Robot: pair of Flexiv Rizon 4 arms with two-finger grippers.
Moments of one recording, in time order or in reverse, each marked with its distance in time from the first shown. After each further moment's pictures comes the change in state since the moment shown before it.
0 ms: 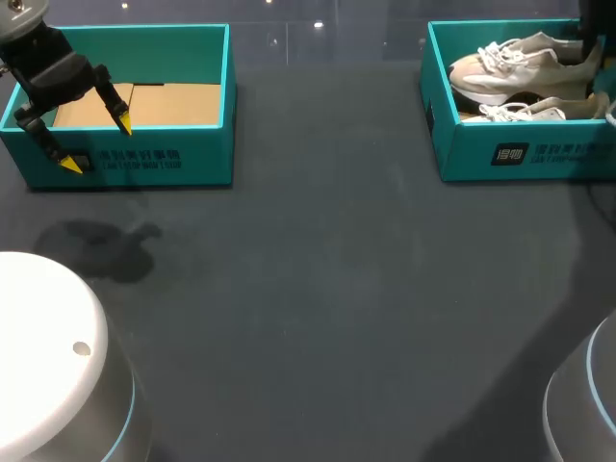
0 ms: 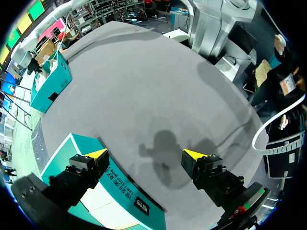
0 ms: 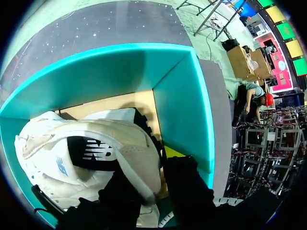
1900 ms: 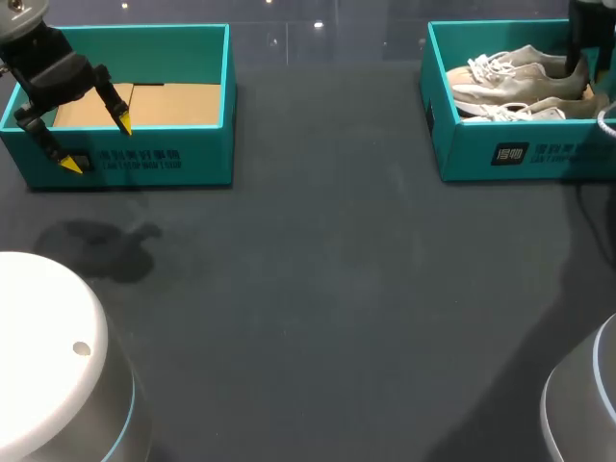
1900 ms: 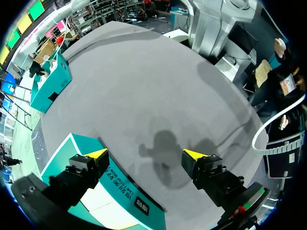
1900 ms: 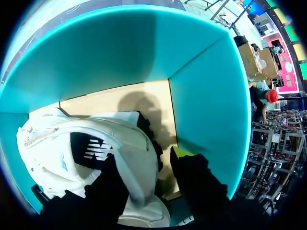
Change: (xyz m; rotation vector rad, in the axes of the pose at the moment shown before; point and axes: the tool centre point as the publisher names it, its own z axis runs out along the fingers) left arm 0.000 0.000 0.000 0.000 0.000 0.000; right arm 0.021 -0.008 0.022 0.057 0.051 -0.032
